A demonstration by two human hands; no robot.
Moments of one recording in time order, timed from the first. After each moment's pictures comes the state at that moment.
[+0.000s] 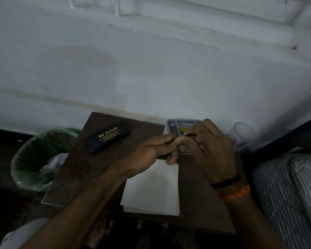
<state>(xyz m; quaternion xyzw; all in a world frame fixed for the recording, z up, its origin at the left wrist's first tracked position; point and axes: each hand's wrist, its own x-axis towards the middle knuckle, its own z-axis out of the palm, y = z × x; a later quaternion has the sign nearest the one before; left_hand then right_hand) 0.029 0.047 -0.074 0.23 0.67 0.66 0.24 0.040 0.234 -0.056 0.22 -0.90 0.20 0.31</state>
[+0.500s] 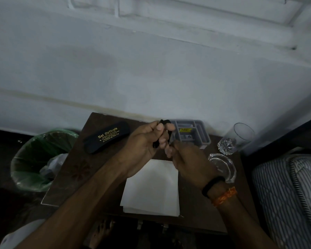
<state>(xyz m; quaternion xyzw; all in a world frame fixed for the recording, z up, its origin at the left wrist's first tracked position) 0.021 0.044 -0.078 0.11 0.50 0.84 0.18 0.042 0.215 -0.086 0.18 -0.95 0.26 -0.02</state>
